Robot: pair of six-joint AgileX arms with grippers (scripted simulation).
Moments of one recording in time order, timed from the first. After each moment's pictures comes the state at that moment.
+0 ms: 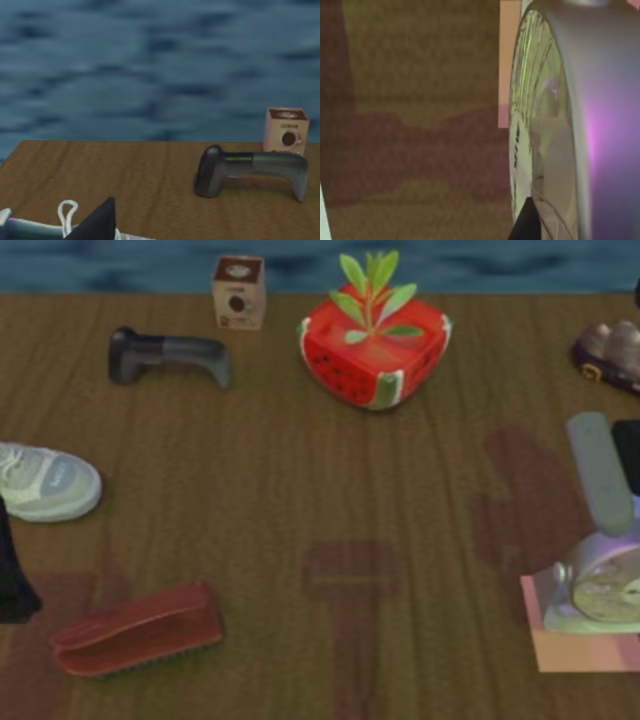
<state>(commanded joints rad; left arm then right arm) 0.00 0.00 0.00 0.00 0.00 0.00 0.35 1.50 1.30 -1.37 0.01 -1.22</state>
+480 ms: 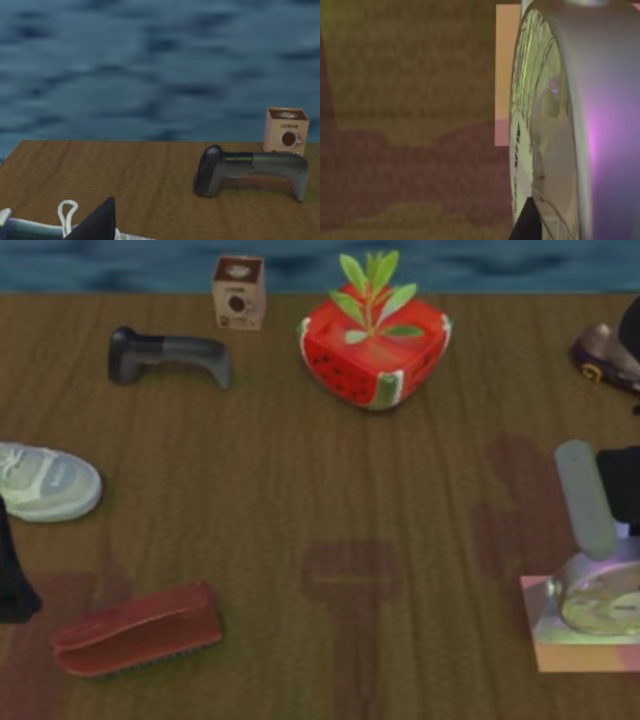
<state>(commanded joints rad) 0.00 0.00 0.00 0.00 0.00 0.00 0.34 1.51 1.17 -1.23 0.01 -1.22</state>
